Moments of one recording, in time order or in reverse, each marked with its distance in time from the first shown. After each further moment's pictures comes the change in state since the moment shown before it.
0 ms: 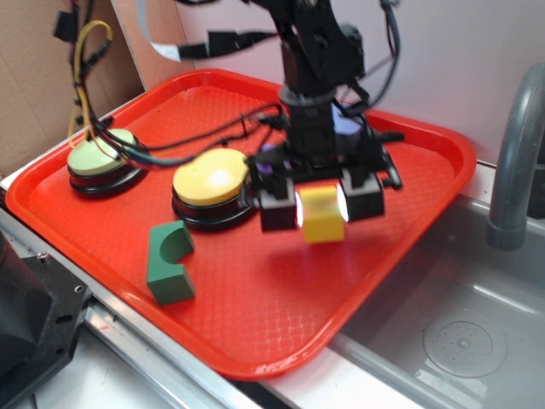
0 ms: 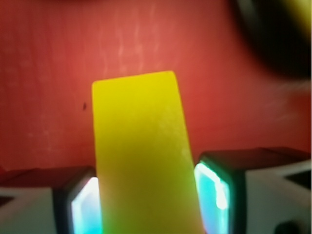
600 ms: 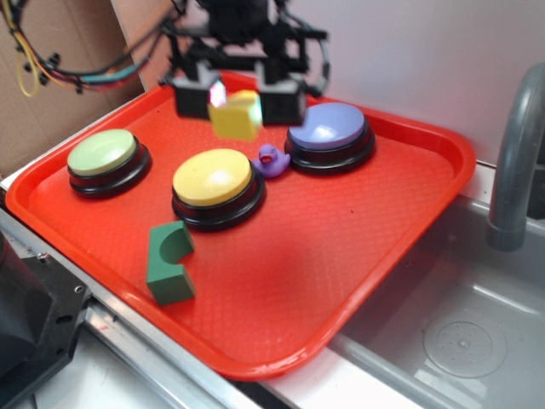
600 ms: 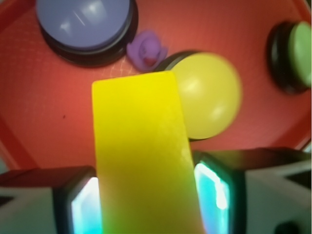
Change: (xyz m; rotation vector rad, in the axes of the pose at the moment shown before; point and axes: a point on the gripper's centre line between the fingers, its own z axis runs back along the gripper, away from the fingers) arm 0.022 0.049 0.087 0.090 0.001 -0.362
